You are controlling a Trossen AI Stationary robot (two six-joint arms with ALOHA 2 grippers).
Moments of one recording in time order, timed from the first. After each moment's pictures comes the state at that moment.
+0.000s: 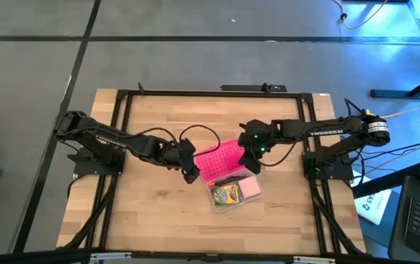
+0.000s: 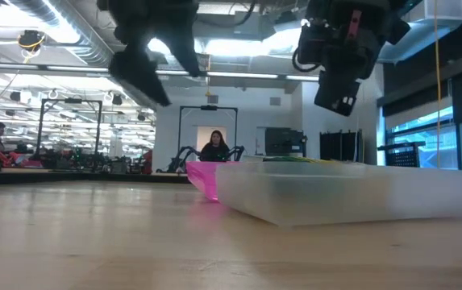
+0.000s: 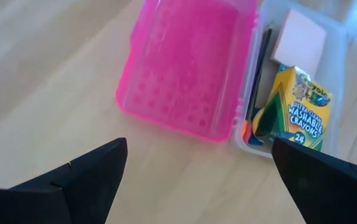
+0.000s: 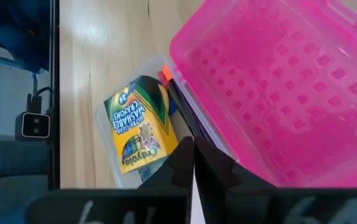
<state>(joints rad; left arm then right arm) -0.20 1.49 1.12 -0.63 -0.29 -0.88 -0.10 1.38 0.89 -0.41 -0.39 0.36</state>
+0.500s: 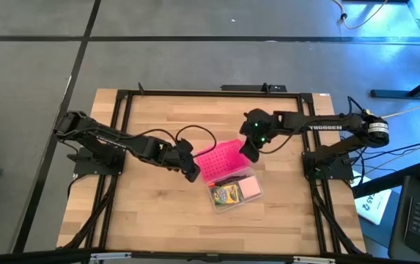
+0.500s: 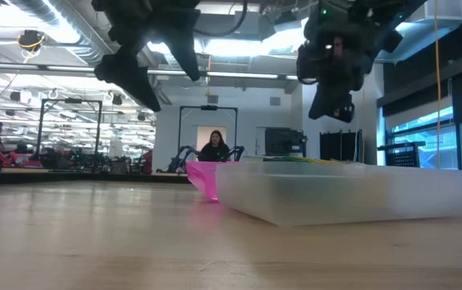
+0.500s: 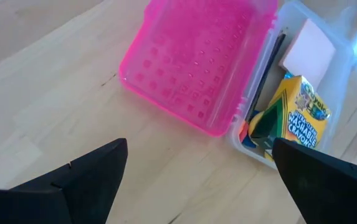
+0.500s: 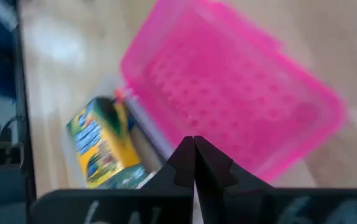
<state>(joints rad) -0.21 1.49 1.10 -0.64 -0.27 -1.09 -0.23 1.38 0.89 -0.46 -0.39 0.34</state>
